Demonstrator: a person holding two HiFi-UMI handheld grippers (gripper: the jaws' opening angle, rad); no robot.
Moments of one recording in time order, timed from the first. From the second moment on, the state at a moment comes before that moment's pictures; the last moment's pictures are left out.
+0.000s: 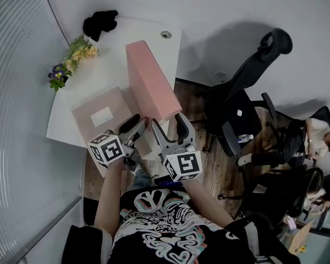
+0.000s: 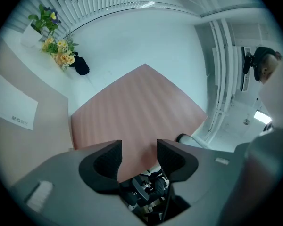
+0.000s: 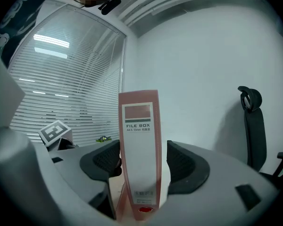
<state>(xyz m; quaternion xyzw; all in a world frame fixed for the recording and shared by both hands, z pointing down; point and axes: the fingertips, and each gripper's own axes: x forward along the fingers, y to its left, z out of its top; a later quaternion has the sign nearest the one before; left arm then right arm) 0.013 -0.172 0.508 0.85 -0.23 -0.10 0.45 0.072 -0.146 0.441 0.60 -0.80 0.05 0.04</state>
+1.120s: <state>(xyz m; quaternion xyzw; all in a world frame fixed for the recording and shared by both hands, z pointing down) -0.099 -0.046 0.529 0.82 -0.41 -0.04 0.39 0.040 -0.041 0.465 0.53 -0.84 0.09 0.04</state>
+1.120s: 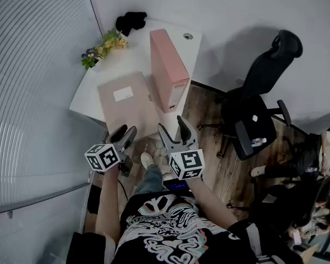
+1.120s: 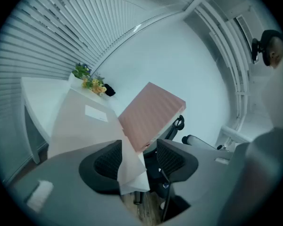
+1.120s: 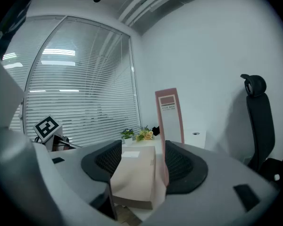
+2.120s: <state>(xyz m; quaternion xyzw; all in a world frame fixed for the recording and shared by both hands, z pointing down) -0.200 -0.002 0.644 0.60 -0.51 -0.25 0.56 0.012 -0.012 0.553 0.46 -0.86 0.15 0.14</state>
